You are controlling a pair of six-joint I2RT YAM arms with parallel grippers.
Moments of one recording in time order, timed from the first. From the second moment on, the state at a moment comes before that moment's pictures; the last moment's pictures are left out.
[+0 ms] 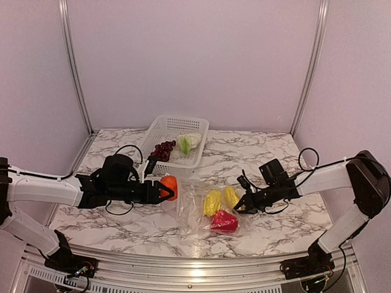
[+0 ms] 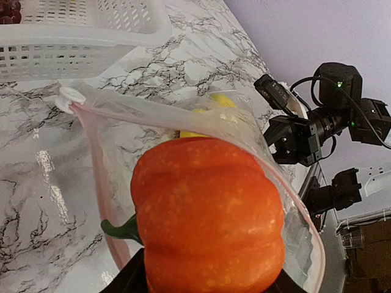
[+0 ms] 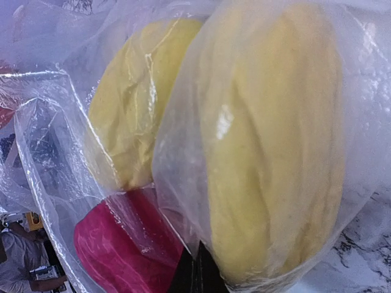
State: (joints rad) left arm -0.86 1.39 0.66 0.18 0.24 -0.69; right arm 0.50 1.54 0.63 -0.11 -0.68 0.45
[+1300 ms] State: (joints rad) left arm -0.40 2.52 2.20 -0.38 0.13 -0.44; right arm 0.51 1.52 0.70 -0.17 -0.60 0.48
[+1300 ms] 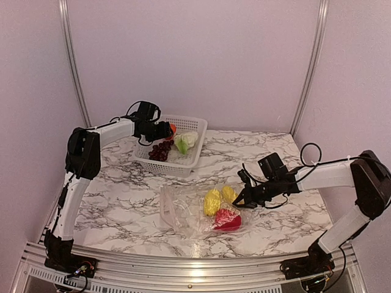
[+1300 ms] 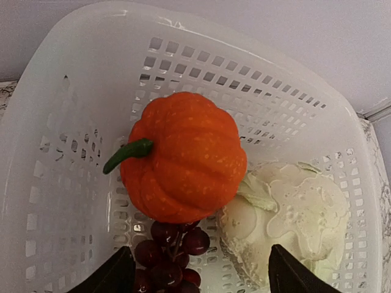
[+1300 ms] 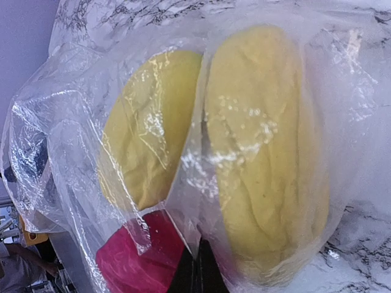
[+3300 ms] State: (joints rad) left arm -0.86 1.92 0.78 0.57 0.50 -0.78; right arm 0.60 1.69 0.74 0.03 -0.69 0.52
